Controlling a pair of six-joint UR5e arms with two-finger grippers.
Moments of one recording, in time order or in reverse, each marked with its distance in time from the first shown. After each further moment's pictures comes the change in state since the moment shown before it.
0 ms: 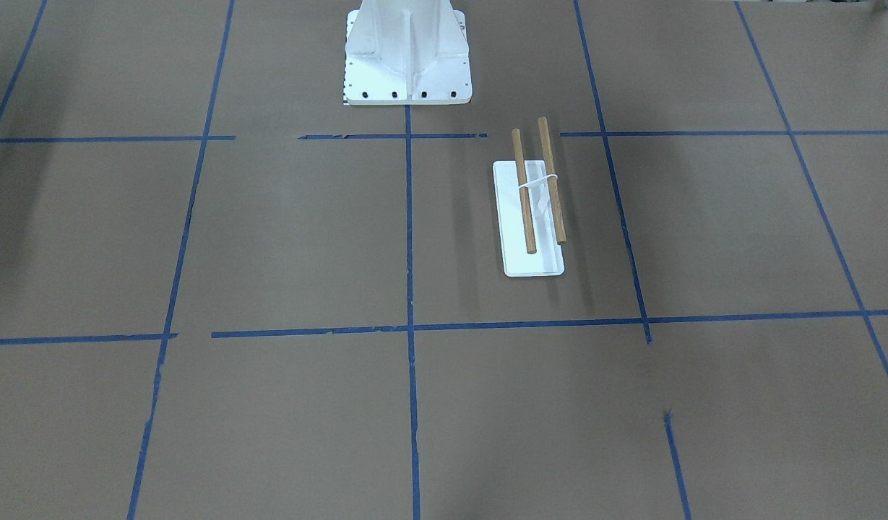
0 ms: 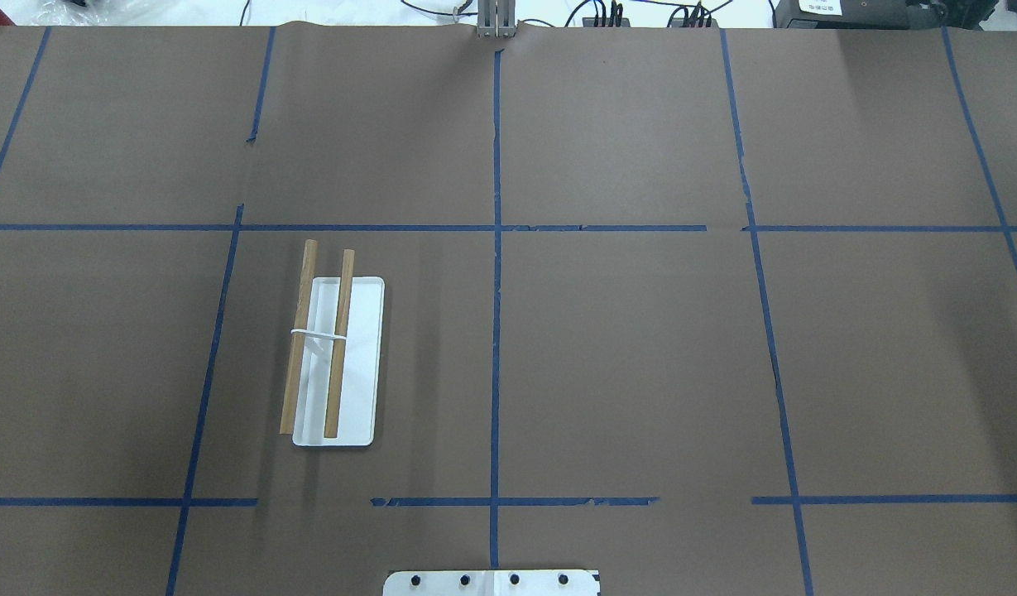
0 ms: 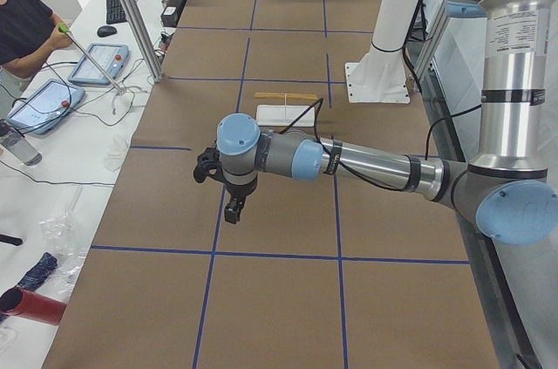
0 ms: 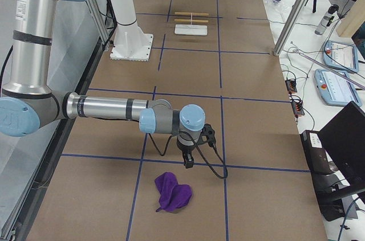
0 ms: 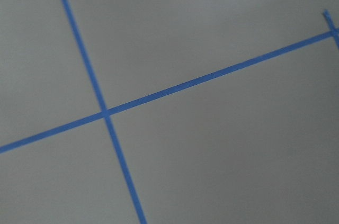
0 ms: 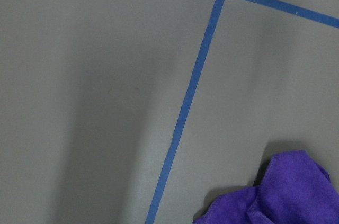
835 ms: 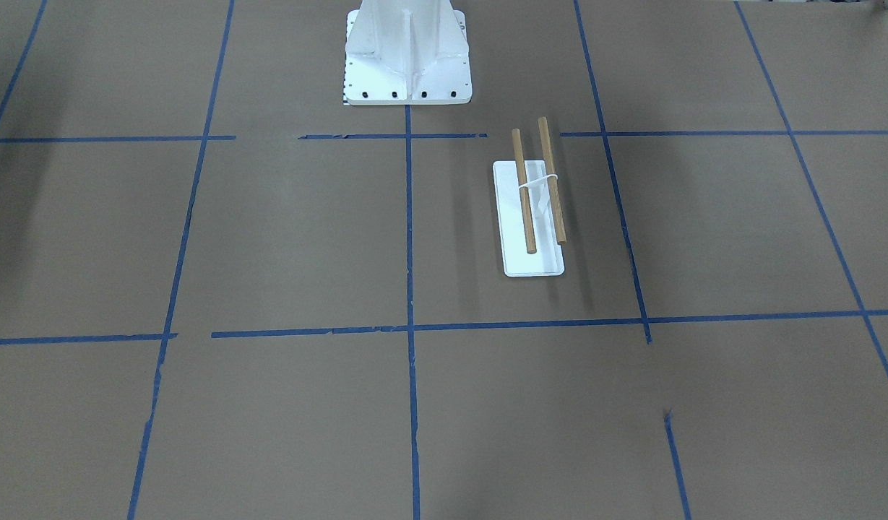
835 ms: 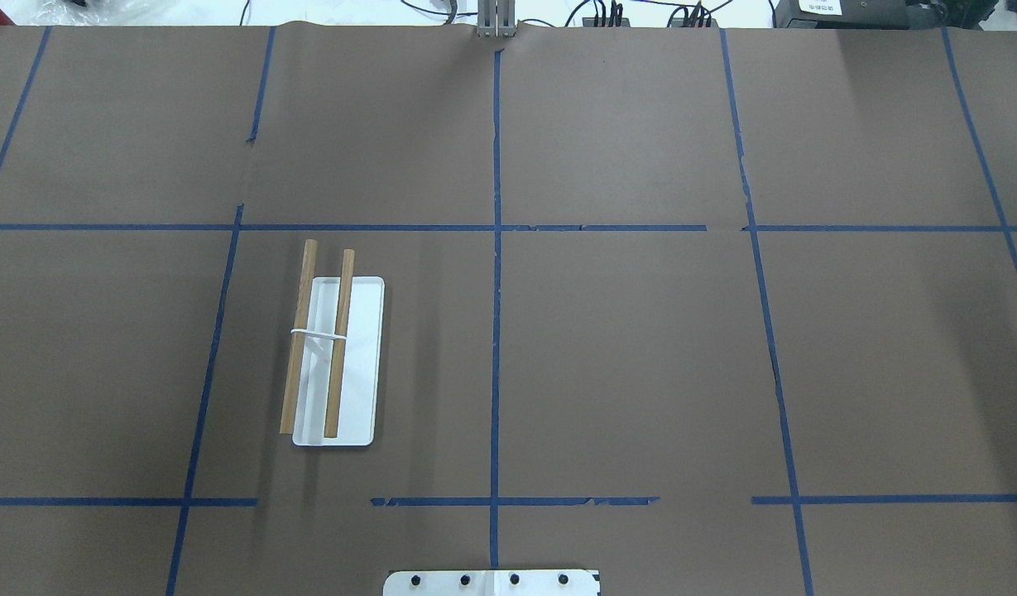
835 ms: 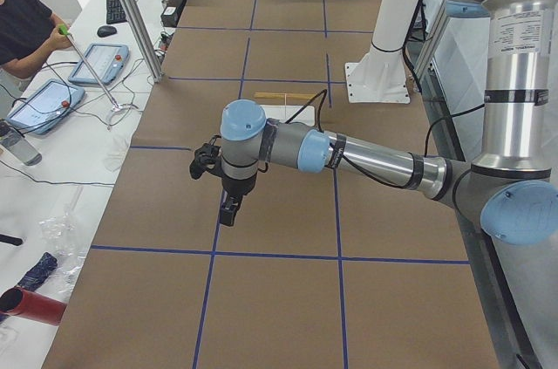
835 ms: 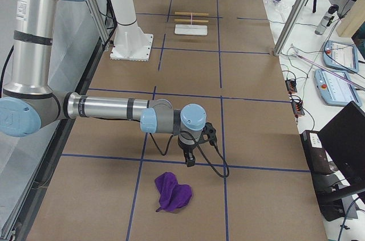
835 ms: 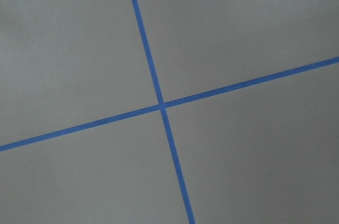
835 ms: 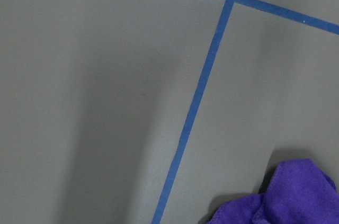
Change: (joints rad) left arm -0.021 0.003 -0.053 0.006 0.126 0.001; right arm 0.000 0.005 0.001 0.015 0.012 -0.010
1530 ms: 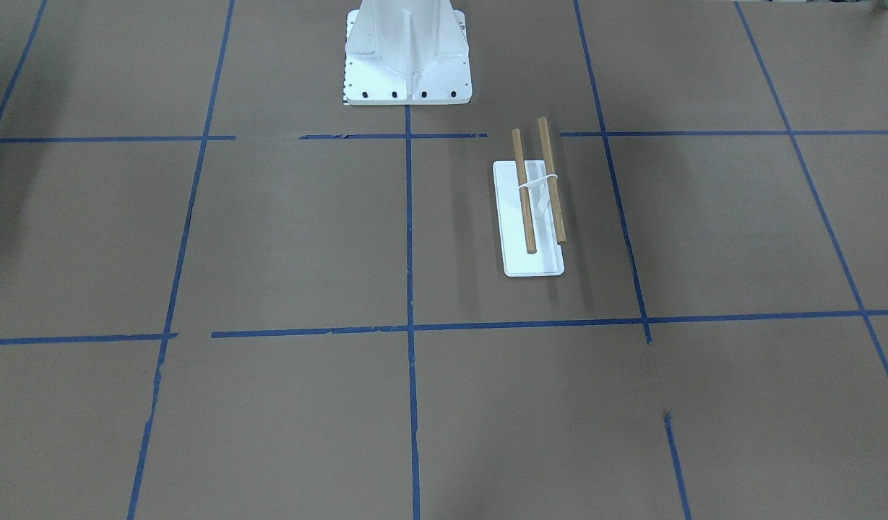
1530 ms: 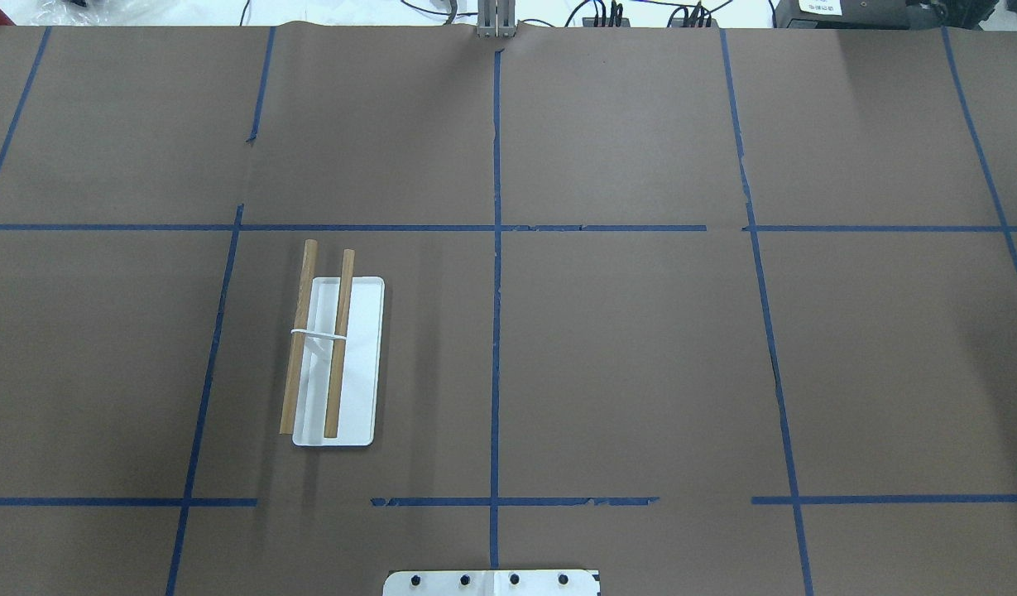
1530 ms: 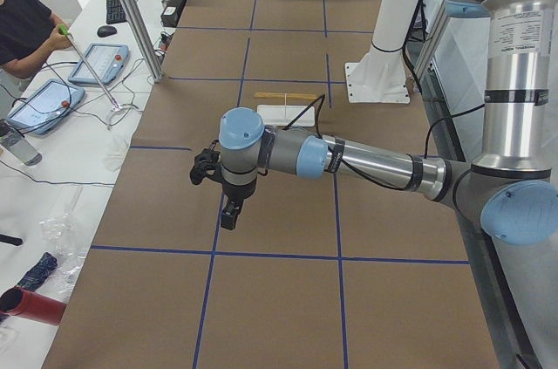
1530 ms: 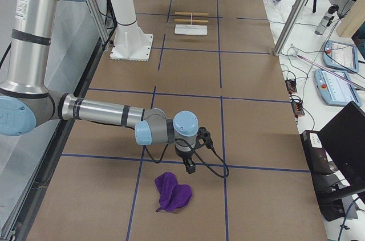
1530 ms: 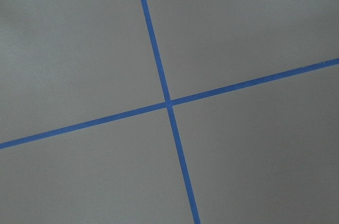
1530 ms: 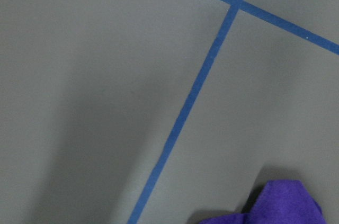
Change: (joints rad) left arm 0.001 0.000 0.029 -0.010 -0.047 0.000; right arm -0.045 -0.037 -0.117 0.266 -0.092 -0.075
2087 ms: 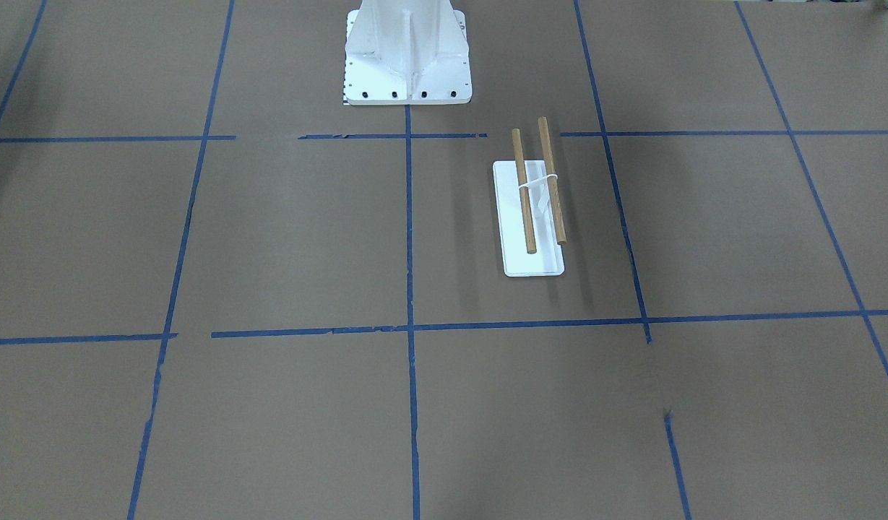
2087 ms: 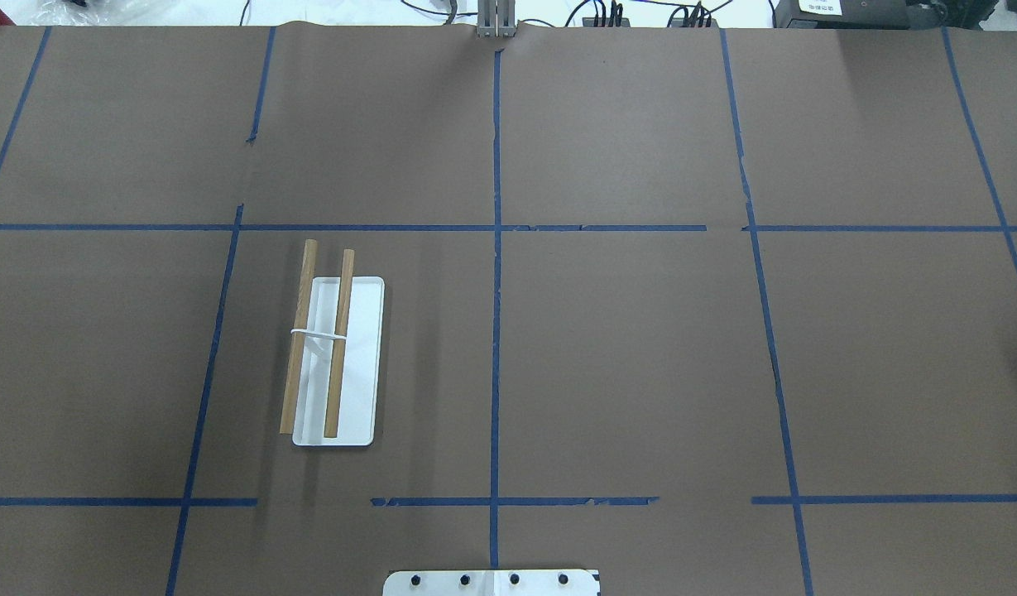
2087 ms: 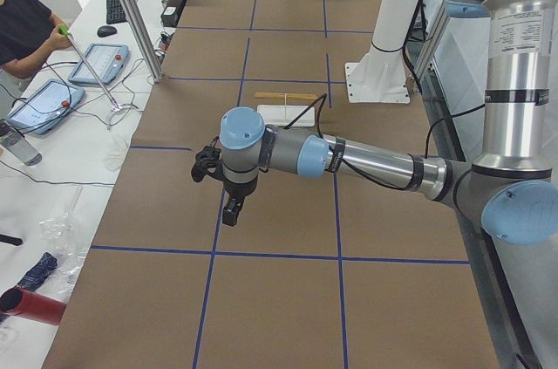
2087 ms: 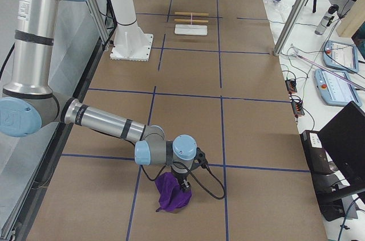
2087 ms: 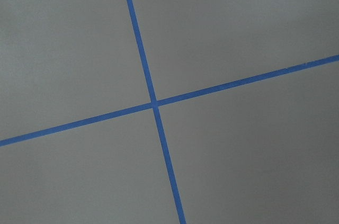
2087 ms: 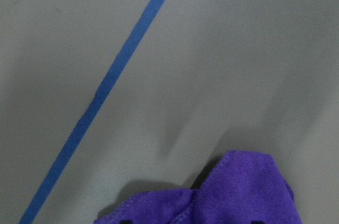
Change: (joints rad) left arm -0.001 0.003 -0.009 0.000 -0.043 -0.001; right arm -0.006 0.025 -0.180 0.047 -0.005 -0.095
